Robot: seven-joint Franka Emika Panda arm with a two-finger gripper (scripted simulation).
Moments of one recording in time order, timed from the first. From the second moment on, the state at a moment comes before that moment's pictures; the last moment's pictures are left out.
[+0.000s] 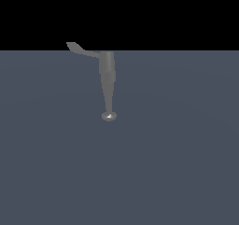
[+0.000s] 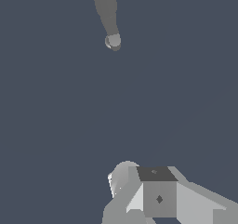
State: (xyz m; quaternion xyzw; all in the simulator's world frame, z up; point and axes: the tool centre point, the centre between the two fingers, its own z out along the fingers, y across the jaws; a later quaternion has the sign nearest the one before) arm -0.262 -0.004 0.487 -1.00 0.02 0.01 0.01
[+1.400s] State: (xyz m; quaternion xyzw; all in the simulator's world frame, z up) arm -0.231 0.025 0.488 -1.00 0.05 0.01 0.04
